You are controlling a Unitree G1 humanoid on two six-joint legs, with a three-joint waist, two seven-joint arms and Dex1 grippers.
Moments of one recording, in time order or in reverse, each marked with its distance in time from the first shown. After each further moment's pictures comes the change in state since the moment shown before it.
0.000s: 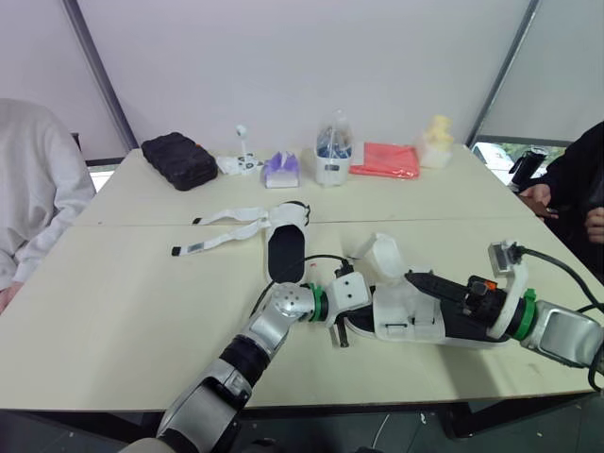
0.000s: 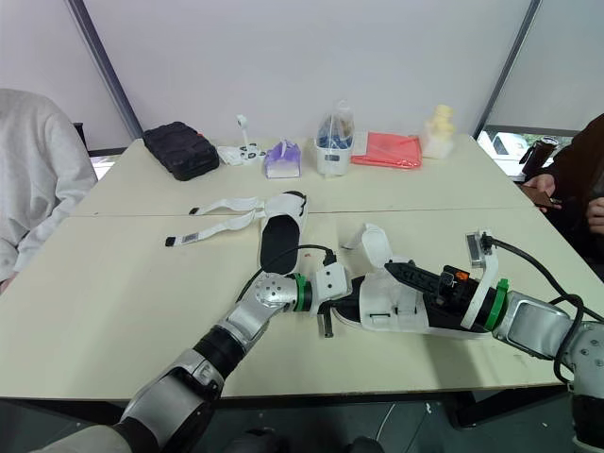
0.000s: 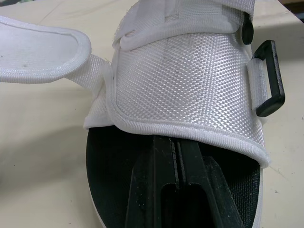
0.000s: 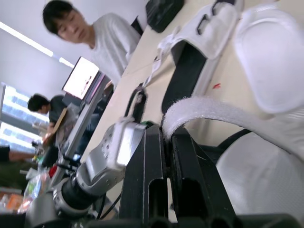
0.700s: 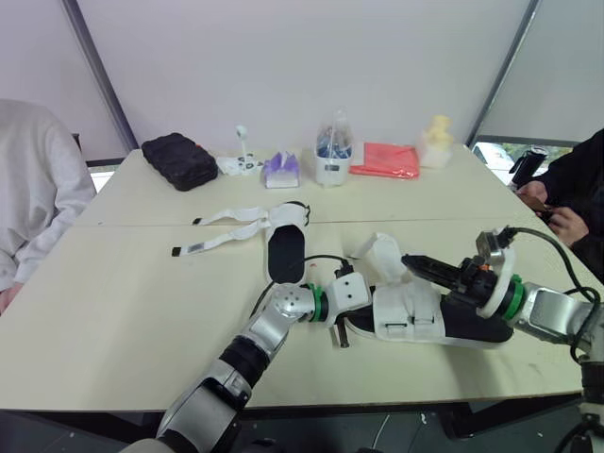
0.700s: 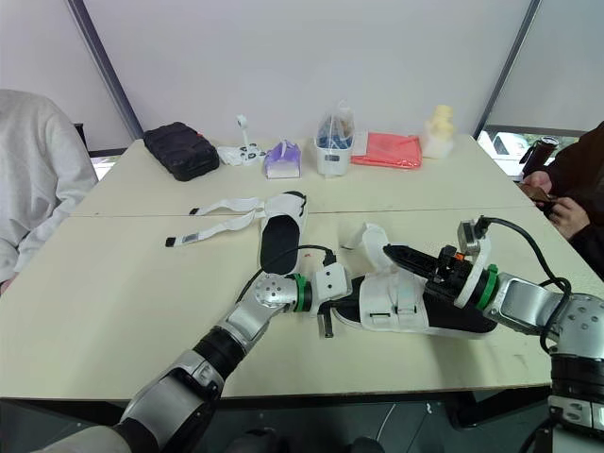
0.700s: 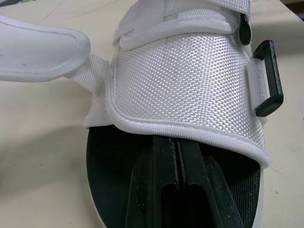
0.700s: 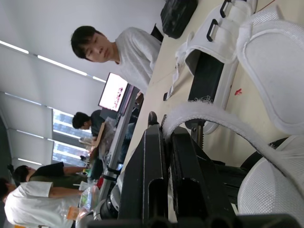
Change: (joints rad) left arm 0.000 -0.001 -0.001 0.000 0.000 0.002 0.006; right arm -0.196 0.037 0.021 0.282 0.057 0.153 0.021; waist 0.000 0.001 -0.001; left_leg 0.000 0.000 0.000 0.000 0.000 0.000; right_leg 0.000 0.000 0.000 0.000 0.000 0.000
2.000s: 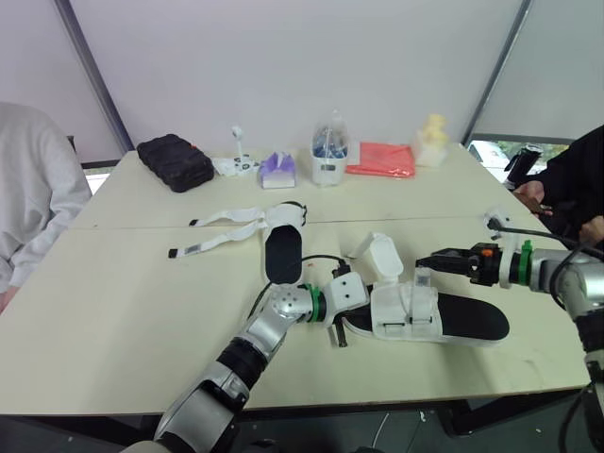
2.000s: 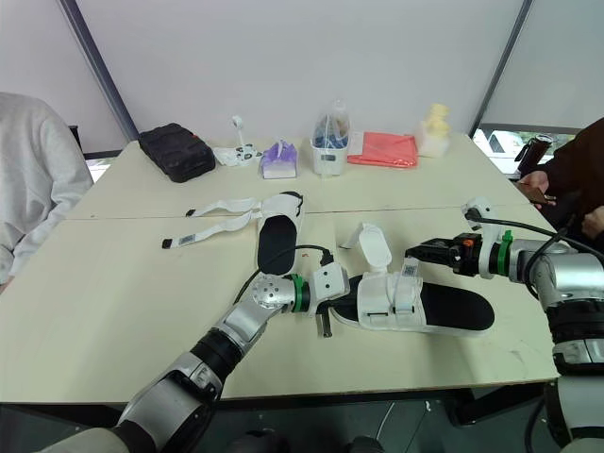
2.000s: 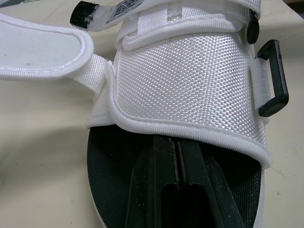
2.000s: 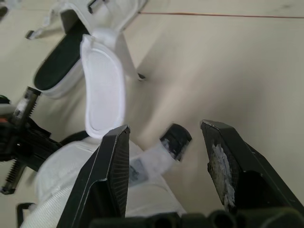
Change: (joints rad) left arm 0.016 0.009 0.003 -0.024 0.000 0.009 0.013; right arm -0.304 -0.150 0.386 0.334 -1.048 -0.542 0.698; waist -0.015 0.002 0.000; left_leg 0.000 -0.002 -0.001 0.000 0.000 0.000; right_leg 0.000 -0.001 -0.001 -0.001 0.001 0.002
